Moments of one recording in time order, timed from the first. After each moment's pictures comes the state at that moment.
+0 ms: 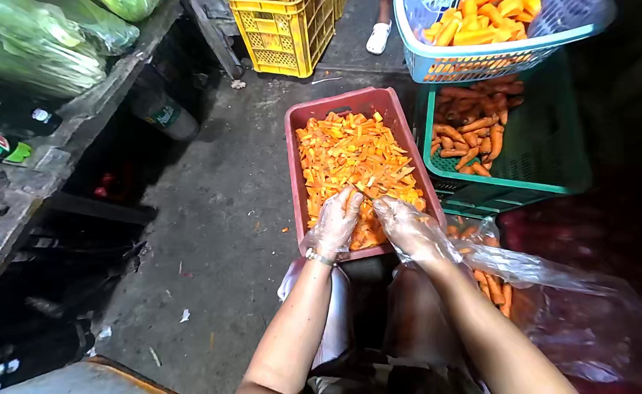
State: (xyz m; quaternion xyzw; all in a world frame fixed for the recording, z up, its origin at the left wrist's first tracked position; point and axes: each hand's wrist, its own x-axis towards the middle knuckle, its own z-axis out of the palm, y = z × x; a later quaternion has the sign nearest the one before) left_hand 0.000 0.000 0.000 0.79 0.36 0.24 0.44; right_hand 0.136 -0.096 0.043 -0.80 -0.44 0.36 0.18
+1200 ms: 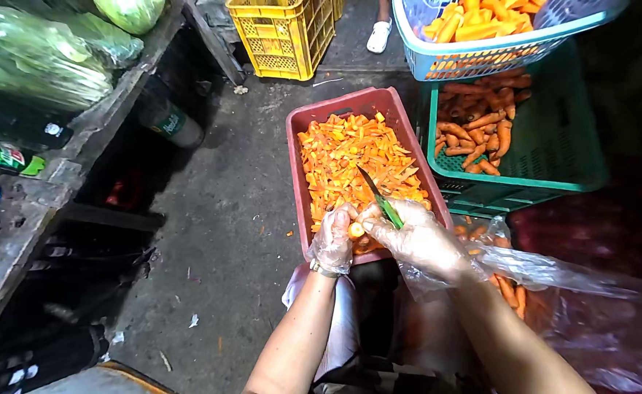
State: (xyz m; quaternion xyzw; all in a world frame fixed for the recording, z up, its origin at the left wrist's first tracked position) left_hand -0.010 -0.019 -0.004 0.66 0.27 0.42 0.56; right_hand 0.132 -0.105 0.096 -0.67 -0.45 0.44 0.39
